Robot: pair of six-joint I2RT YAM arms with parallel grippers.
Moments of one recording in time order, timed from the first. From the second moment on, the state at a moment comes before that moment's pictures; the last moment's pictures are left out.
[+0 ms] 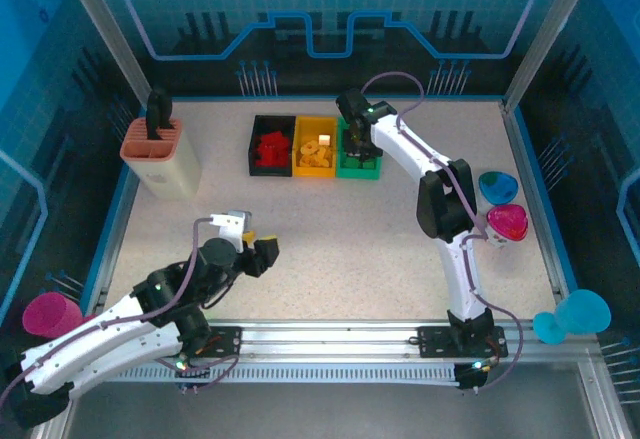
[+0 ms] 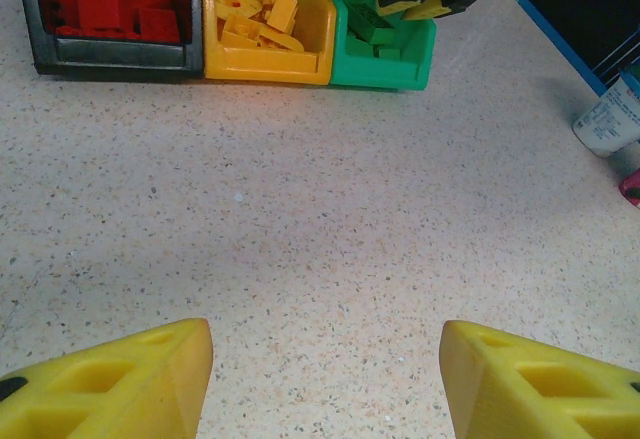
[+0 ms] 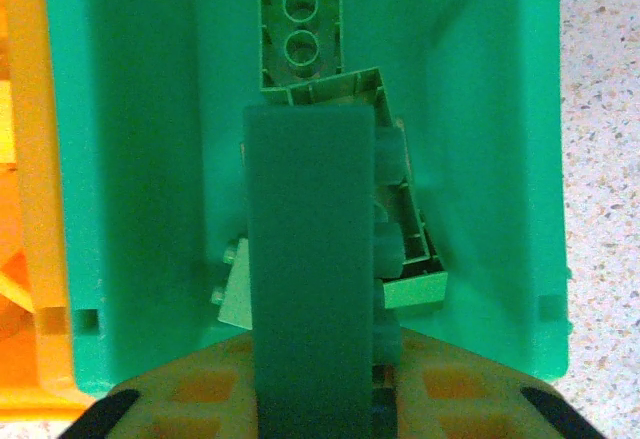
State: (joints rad) left arm -0.91 0.51 0.50 -0.50 -0.38 -0.60; right arm 0.46 2.27 2.08 -1.01 0.20 0.54
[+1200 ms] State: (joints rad) left arm -0.91 0.62 0.57 -0.42 -0.62 -0.42; right arm 0.47 1.32 1.20 -0.55 0.20 0.32
